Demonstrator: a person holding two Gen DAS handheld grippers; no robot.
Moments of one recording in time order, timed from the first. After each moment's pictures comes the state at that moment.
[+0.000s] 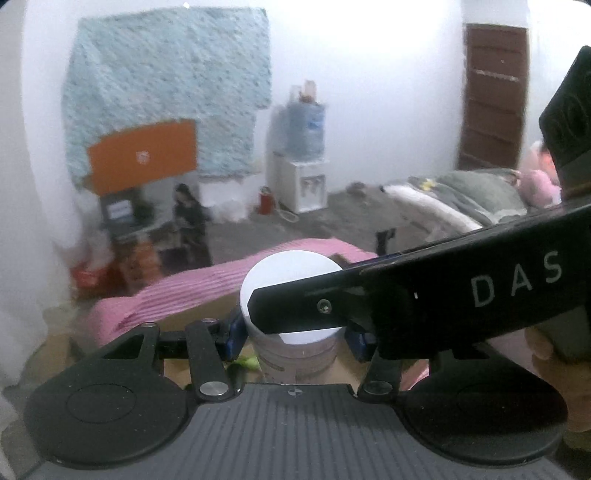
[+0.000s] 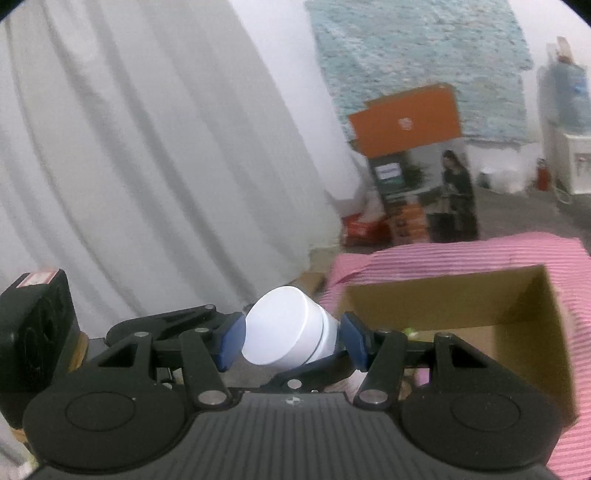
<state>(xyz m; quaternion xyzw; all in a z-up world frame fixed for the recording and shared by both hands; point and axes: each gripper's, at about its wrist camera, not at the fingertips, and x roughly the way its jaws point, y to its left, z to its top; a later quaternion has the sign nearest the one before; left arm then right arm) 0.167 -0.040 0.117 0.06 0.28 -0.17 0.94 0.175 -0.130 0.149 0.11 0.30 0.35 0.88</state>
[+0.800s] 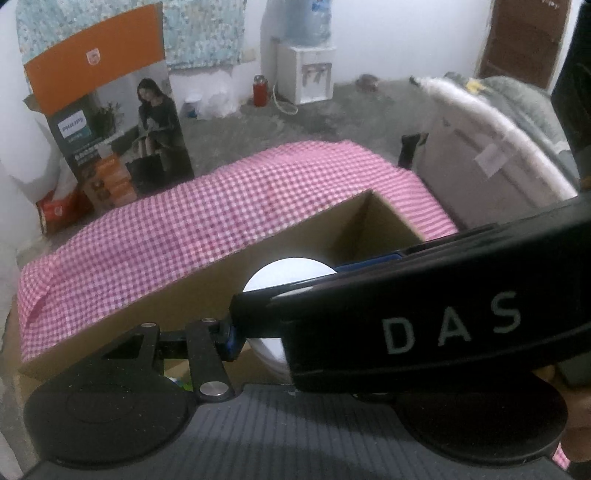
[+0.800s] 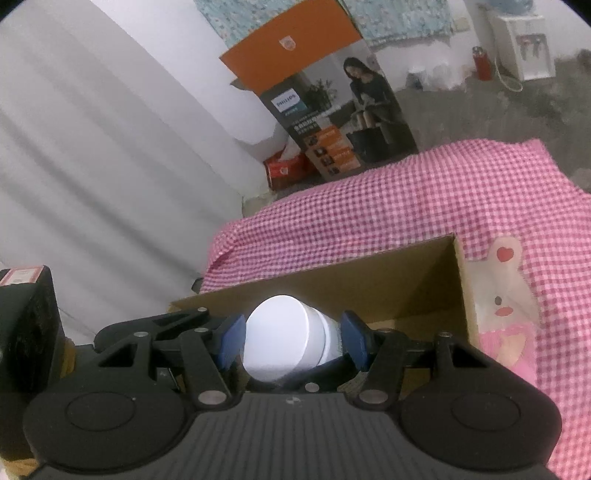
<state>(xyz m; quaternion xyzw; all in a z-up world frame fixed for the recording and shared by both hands) 0.328 -0.102 0.016 0.09 0.45 -0.14 0.88 0.370 -0.211 0.032 0.19 0.45 0.29 0.82</state>
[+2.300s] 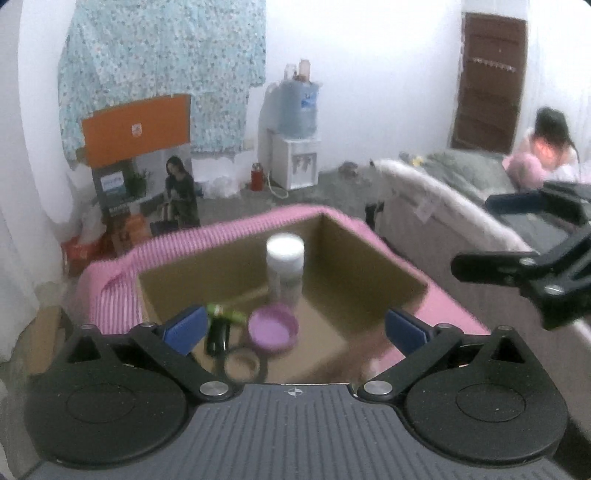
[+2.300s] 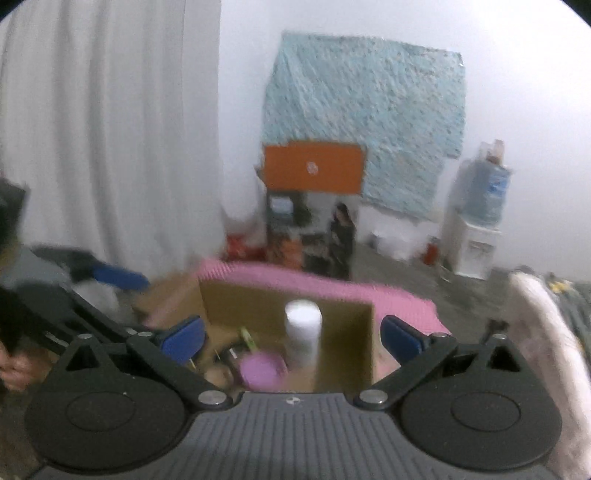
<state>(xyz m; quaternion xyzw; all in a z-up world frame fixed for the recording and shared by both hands) 0.116 -0.027 0.088 0.05 0.31 -0.17 0.93 0.112 -0.205 0.136 -0.07 0.23 0.19 0.95</state>
